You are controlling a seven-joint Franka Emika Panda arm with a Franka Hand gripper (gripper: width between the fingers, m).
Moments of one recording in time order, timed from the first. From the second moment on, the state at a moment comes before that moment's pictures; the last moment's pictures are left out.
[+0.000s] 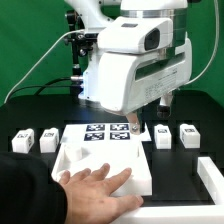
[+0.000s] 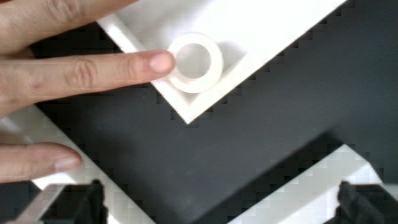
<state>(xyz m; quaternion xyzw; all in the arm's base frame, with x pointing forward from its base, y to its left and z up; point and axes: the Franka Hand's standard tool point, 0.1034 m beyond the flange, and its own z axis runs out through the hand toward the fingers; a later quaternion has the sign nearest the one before) 0.564 0.056 0.114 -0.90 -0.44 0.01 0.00</state>
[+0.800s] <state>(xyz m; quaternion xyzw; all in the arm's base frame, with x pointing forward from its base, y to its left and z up) 0.564 0.056 0.113 -0.90 -0.44 0.02 0.00</state>
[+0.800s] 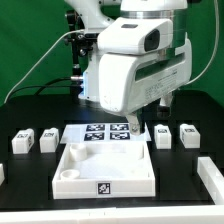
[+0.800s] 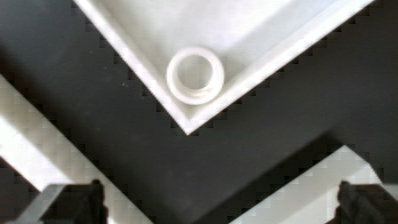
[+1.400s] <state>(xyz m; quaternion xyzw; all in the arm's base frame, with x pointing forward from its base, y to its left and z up) 0.497 0.041 0.106 -0.83 -0.56 0.02 0.01</state>
